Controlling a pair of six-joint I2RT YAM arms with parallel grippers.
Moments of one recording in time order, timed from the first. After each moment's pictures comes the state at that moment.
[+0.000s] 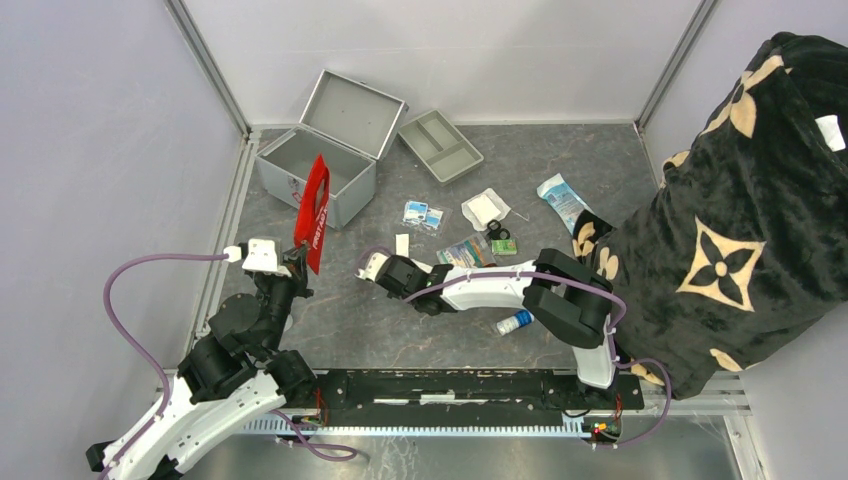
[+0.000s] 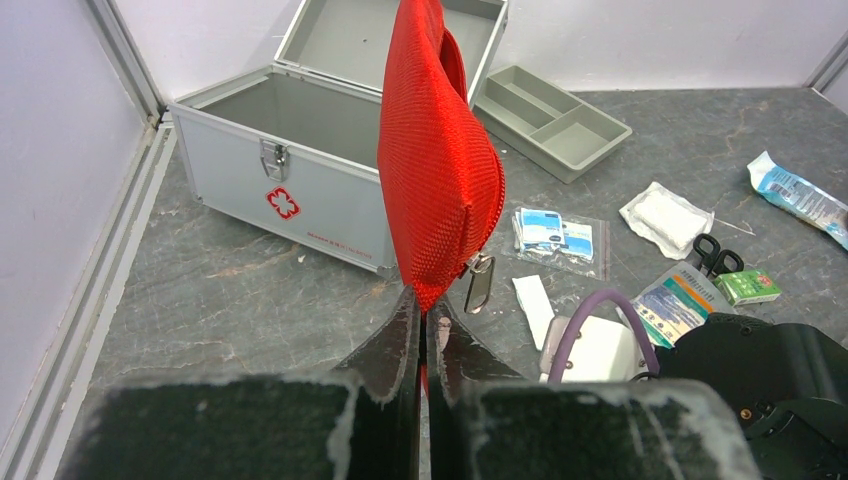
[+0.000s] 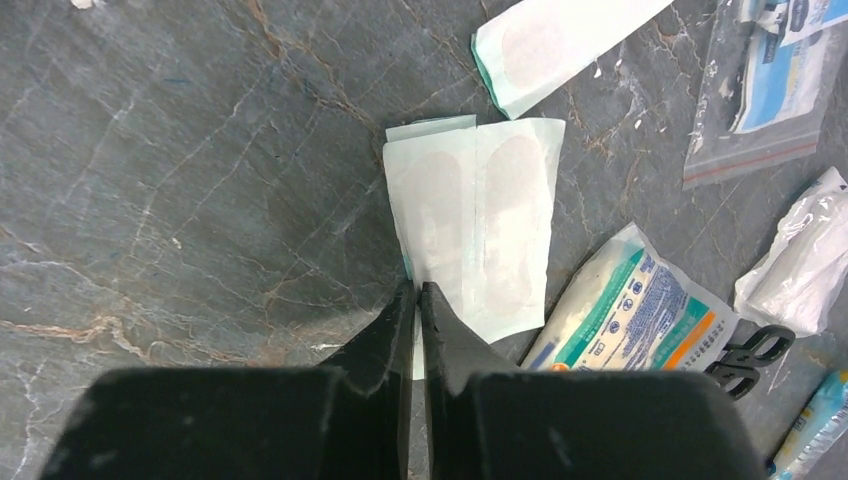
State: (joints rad) left arm -0.87 0.24 0.64 -0.42 -0.75 -0.07; right arm 1.15 1.96 1.23 -0.29 0.43 -0.15
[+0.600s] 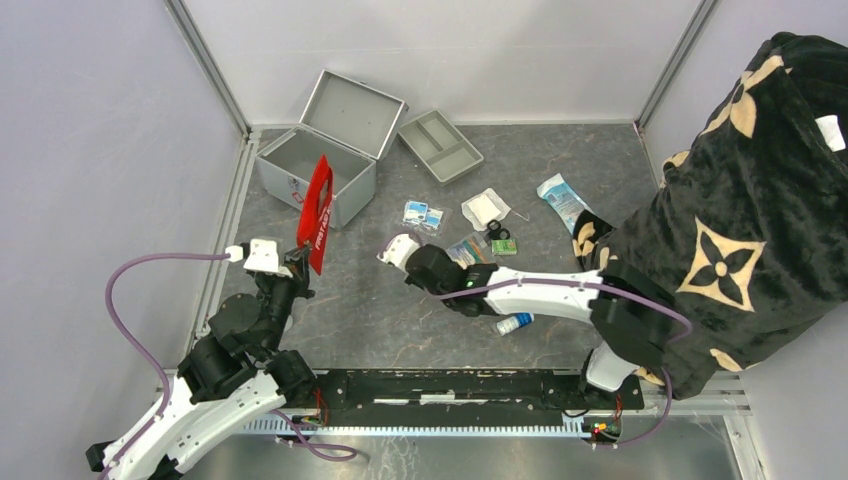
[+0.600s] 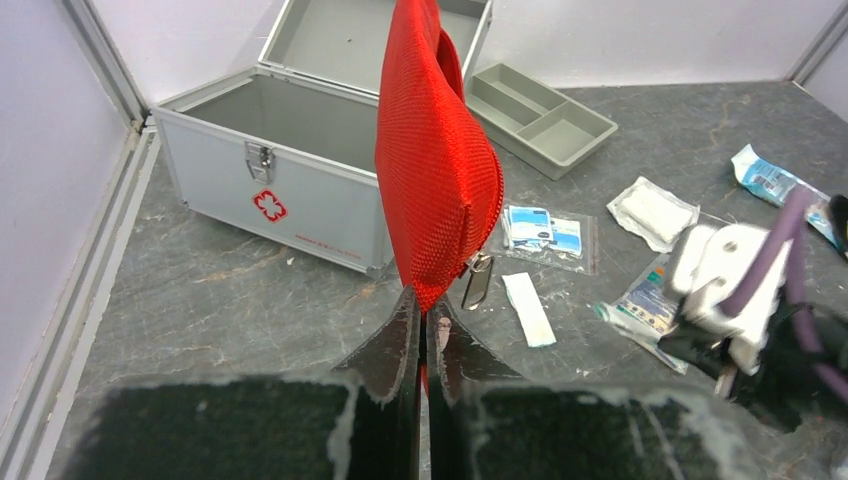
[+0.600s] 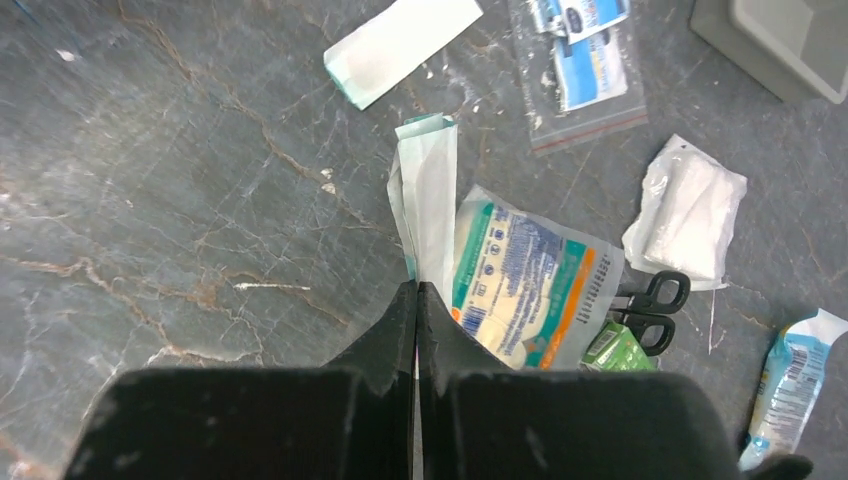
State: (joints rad) left arm -0.87 0.24 0.64 -0.42 -0.73 -0.07; right arm 1.12 1.69 1.03 -0.15 0.48 -0.16
